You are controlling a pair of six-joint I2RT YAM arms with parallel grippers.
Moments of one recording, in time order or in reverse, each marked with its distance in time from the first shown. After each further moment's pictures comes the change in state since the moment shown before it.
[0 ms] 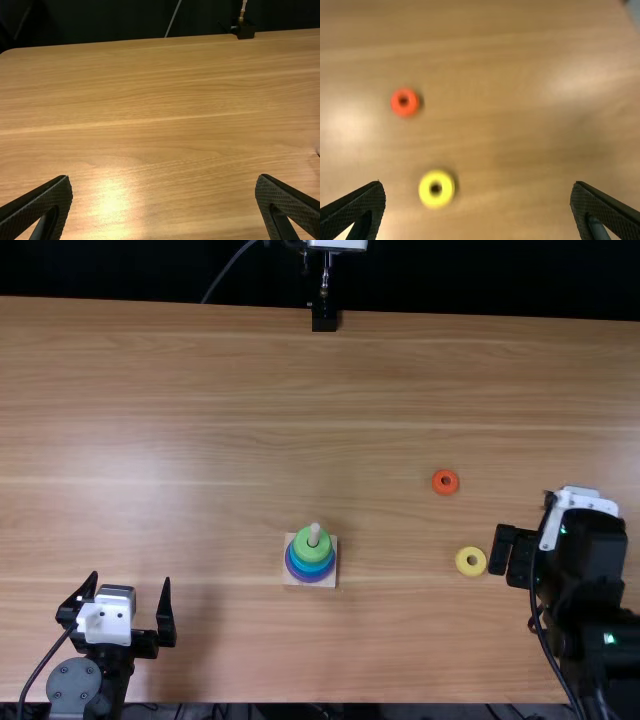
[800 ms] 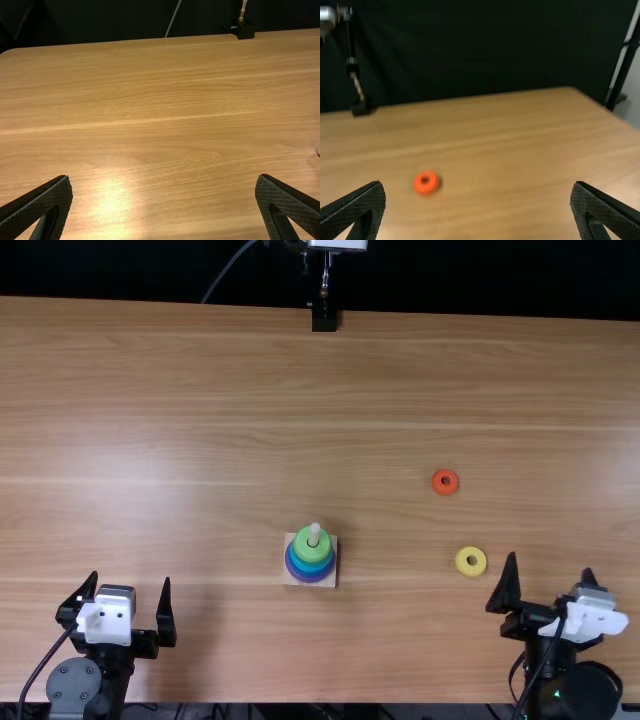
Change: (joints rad) left arm 0.000 0.000 0.000 0.001 0.000 0.000; right arm -0.068 -0.817 -0.657 0.634 -0.072 -0.004
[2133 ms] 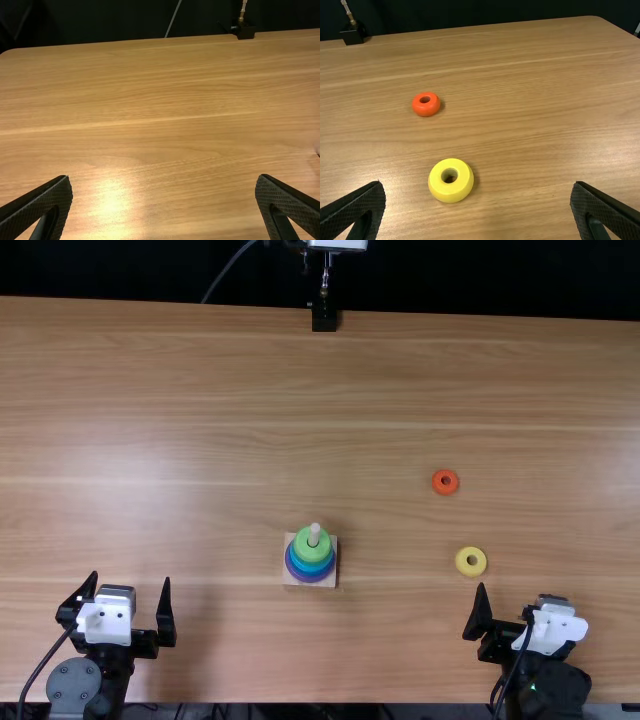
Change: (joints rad) left arm 0.000 0.000 0.000 0.000 0.000 0.000; right arm -0.032 -0.217 -0.204 -0.267 -0.089 0.003
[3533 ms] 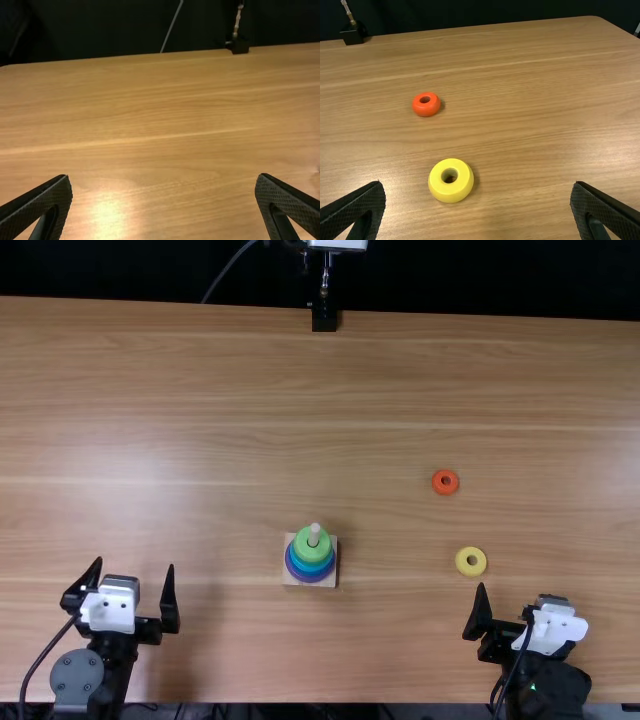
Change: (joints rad) left arm -0.001 0.119 -0.057 0.273 0.022 0.002; right arm 0.000 0.000 0.000 0.000 0.000 0.000
